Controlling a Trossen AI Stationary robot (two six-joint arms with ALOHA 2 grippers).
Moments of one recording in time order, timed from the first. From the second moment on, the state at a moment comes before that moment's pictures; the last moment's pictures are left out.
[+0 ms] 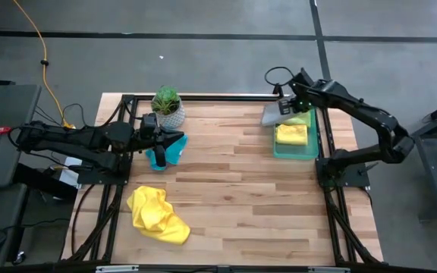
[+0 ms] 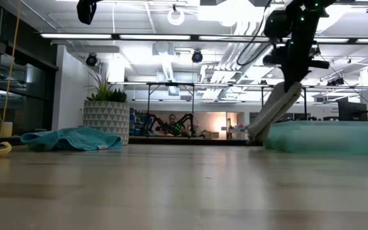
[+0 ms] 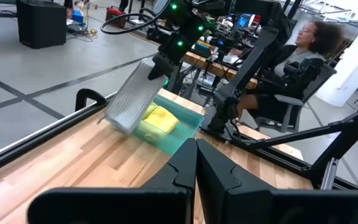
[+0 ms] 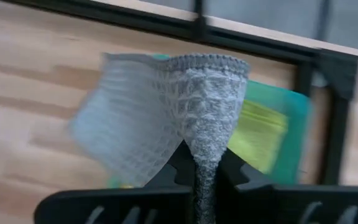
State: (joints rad) left arm 0.01 0.81 0.74 -0.10 -0.40 -0.36; right arm -0.81 1.26 1.11 -1.01 0.20 0.49
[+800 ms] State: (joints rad) left arm 0.01 0.81 0.74 -0.10 -0.40 -0.39; right arm -0.85 1.34 1.01 -1.04 0.48 0.62
